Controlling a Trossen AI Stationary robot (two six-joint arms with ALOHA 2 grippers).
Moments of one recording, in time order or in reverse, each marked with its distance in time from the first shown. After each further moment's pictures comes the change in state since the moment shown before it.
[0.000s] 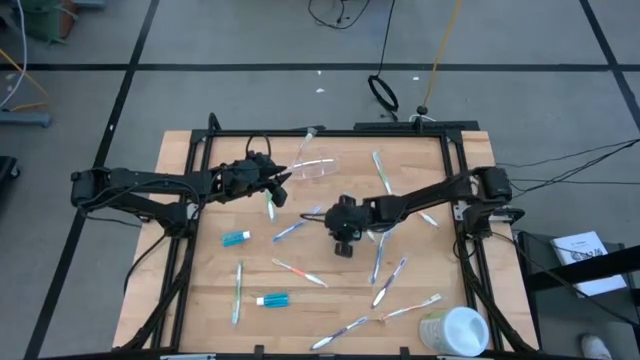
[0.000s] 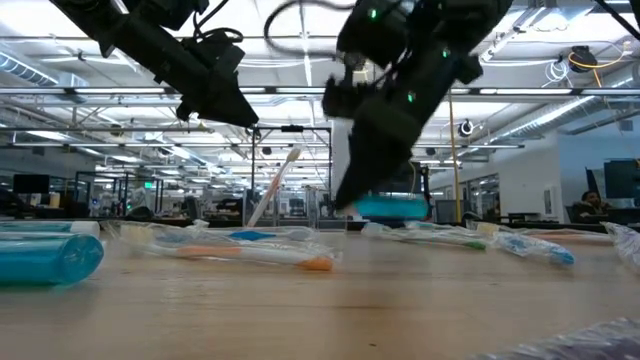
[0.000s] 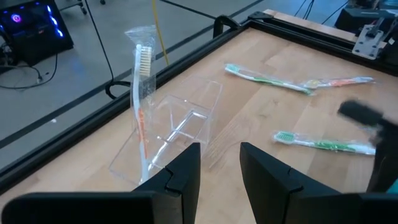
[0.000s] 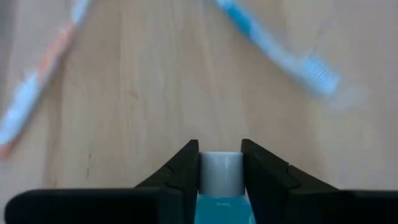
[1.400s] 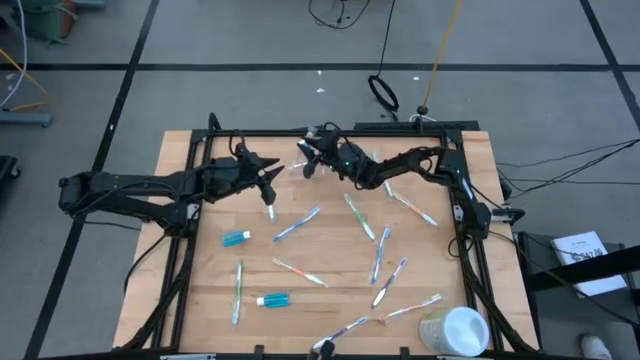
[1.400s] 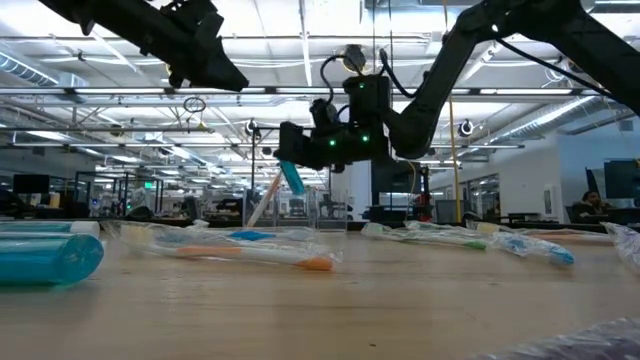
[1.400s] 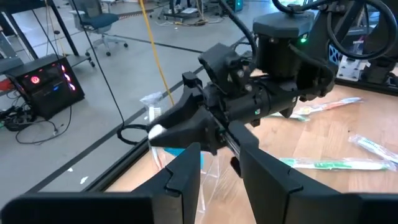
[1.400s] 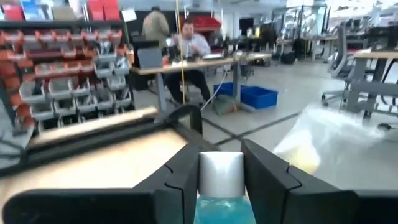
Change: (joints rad) left arm -0.030 -0.169 0.001 -0.015 -0.047 0.184; right arm -0.418 0.387 0.102 1.220 0.114 -0.065
